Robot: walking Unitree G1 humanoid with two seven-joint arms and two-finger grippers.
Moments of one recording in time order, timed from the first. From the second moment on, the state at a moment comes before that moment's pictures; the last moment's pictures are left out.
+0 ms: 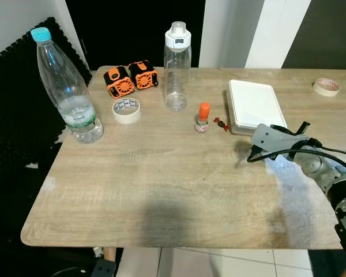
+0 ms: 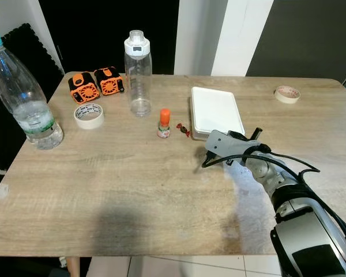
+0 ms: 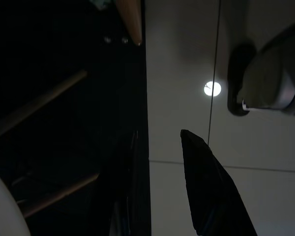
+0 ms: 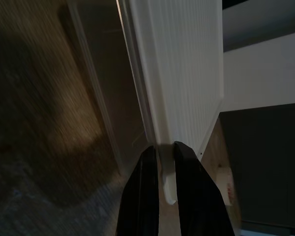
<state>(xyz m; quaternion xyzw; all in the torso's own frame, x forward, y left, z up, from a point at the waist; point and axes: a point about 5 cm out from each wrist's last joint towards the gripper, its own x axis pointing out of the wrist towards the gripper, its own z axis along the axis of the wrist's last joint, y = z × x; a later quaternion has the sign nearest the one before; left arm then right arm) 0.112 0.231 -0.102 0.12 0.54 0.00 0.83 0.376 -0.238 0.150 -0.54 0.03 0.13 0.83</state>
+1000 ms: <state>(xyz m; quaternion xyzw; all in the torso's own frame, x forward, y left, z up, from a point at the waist) 0.129 0.234 -0.097 0.10 0.53 0.03 0.84 0.358 -0.216 0.311 -0.45 -0.26 0.17 0.84</state>
